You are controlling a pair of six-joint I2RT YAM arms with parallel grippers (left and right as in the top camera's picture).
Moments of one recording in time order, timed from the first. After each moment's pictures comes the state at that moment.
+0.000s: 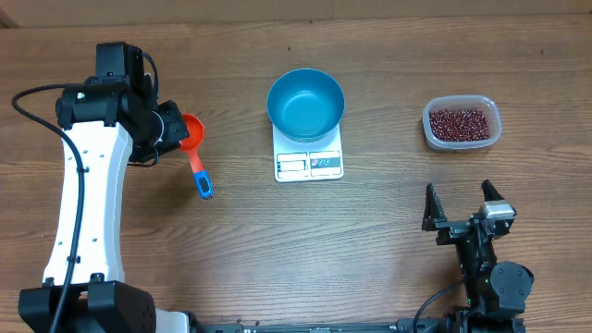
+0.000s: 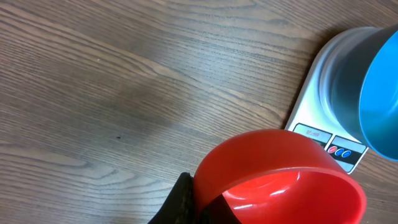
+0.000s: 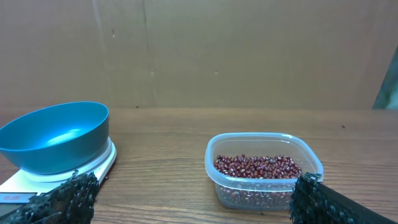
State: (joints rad) left arm 0.07 1.61 1.58 -1.25 0.09 -0.37; right arm -0.10 0.01 0.02 -0.02 -0.18 0.02
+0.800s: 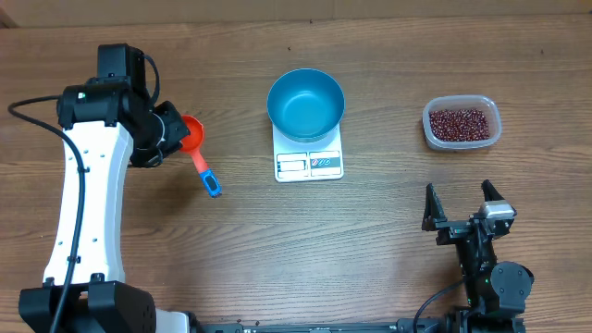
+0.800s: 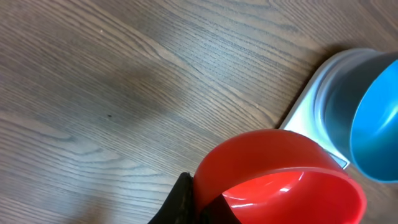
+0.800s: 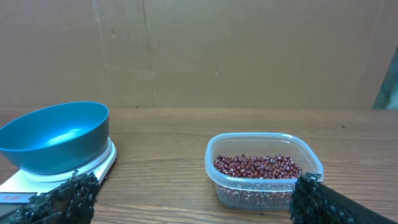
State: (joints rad) left arm 0.06 1.61 1.58 -1.28 0.09 -0.55; right arm -0.10 0.01 0.02 -0.02 -0.18 0.02
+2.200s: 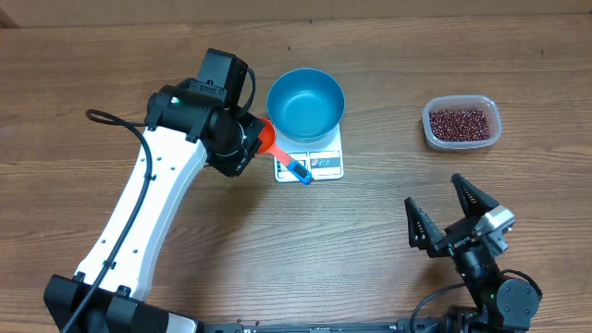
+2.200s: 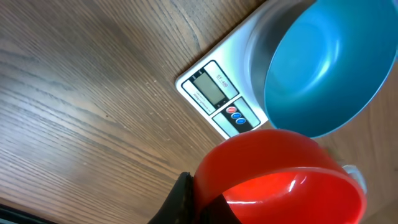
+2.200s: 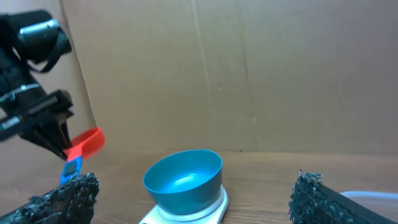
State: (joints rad) left arm -0.32 1.61 1.58 -1.24 0.15 -1.31; right arm -0.10 0.01 0.02 0.24 -0.54 0.34
